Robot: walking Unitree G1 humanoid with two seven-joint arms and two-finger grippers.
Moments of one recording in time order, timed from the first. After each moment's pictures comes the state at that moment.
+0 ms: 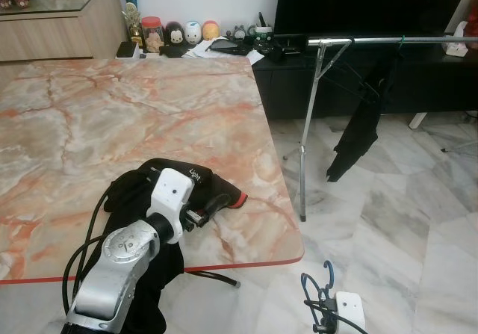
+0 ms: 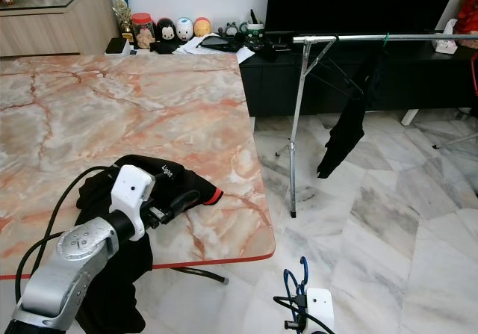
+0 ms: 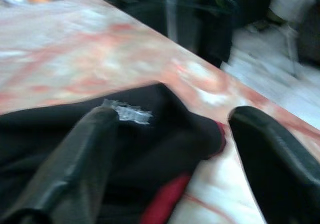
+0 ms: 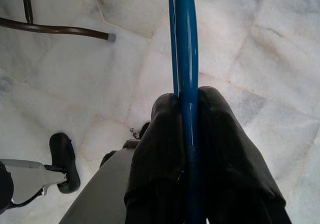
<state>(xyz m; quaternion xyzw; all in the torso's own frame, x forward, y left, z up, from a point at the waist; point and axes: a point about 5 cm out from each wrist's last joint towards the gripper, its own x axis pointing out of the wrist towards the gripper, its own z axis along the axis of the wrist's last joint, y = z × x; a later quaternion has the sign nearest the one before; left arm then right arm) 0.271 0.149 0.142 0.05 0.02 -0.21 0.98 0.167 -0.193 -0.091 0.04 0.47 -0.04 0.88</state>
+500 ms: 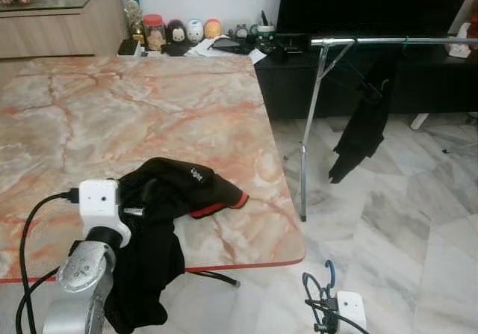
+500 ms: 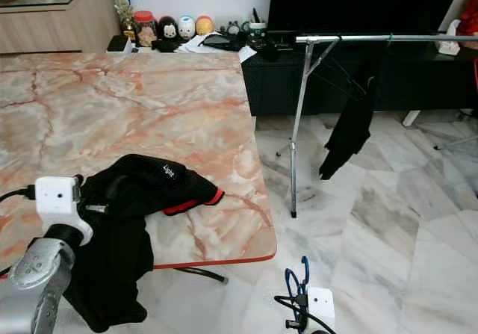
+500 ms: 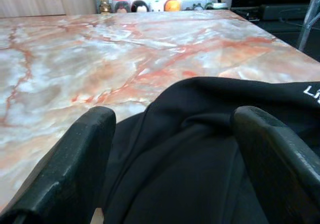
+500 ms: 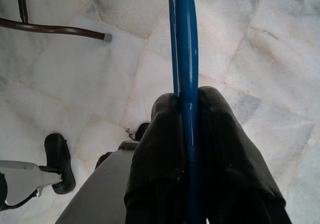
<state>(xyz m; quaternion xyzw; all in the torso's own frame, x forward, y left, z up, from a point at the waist) 0.251 0.212 0.133 0.03 -0.02 0.00 1.00 0.167 -0.195 -0.090 0.04 0.47 -0.05 0.88</state>
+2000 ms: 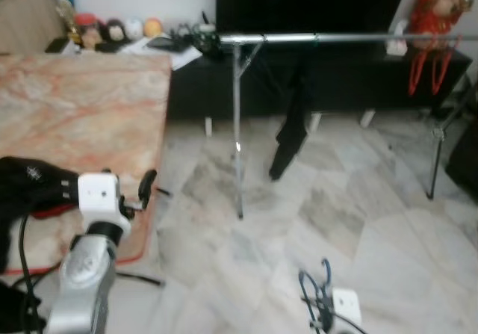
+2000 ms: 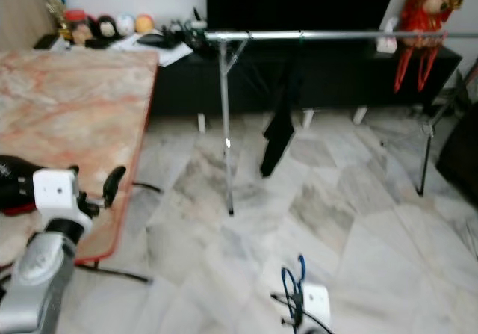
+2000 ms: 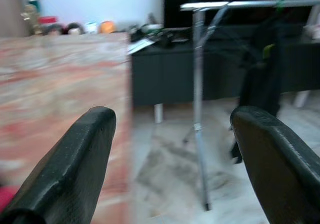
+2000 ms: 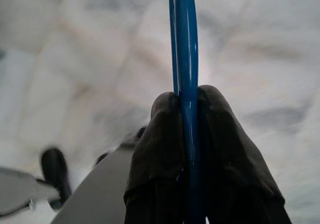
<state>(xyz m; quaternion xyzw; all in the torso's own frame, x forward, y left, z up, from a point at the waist) 0.263 0.194 0.138 0.03 -0.05 -0.02 1.00 0.166 -0.200 -0.090 0.04 0.47 -0.06 0.88</state>
